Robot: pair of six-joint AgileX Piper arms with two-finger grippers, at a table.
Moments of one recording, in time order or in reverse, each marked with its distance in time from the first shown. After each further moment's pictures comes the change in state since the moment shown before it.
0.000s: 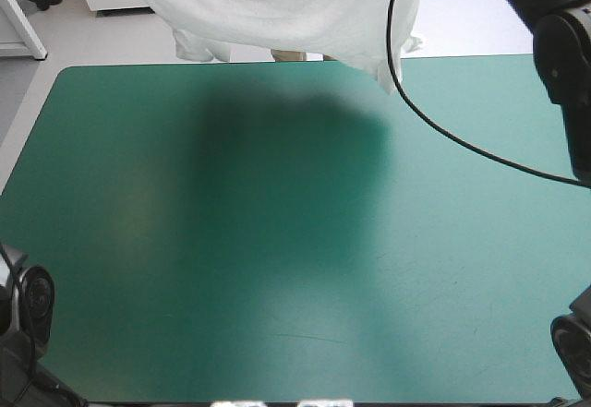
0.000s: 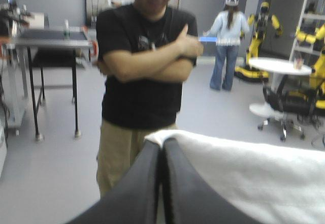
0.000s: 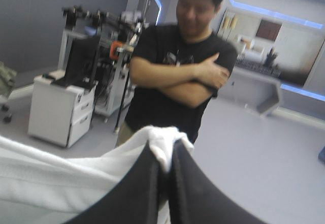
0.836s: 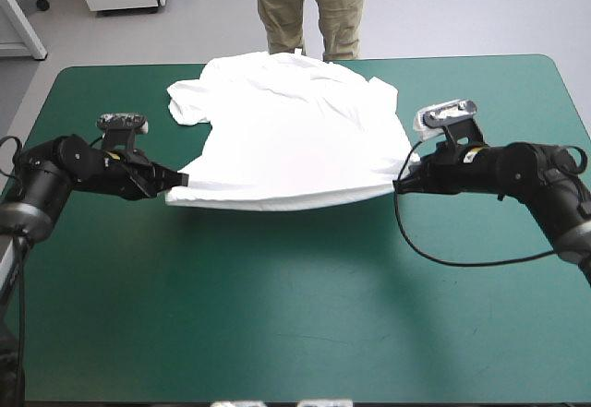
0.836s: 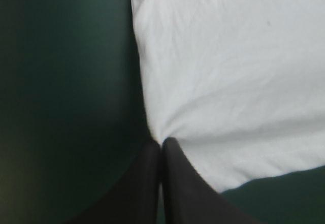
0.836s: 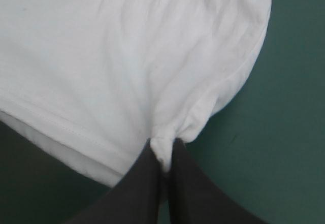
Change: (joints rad) left arm -0.080 -0.313 1.298 0.219 0.103 -0.007; right arm -0.200 -0.309 1.233 0.578 0.045 -0.248
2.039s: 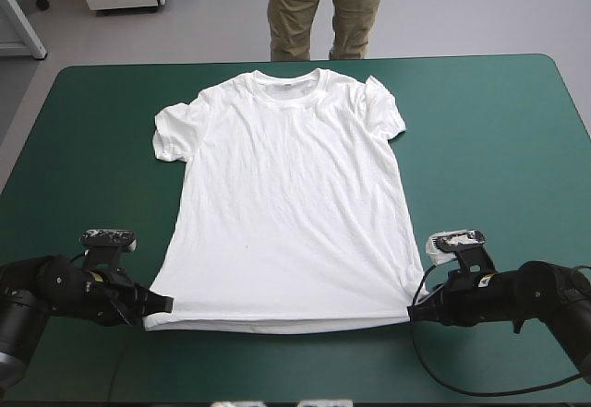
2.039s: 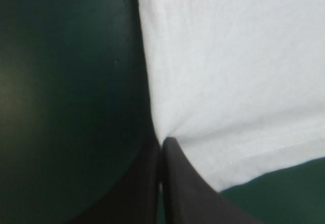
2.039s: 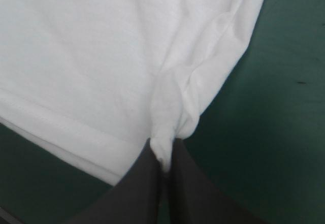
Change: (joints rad) left arm 0.000 -0.467 0.486 0.126 0.208 -0.101; right arm 0.000 -0.314 0.572 0.115 0.104 0.008
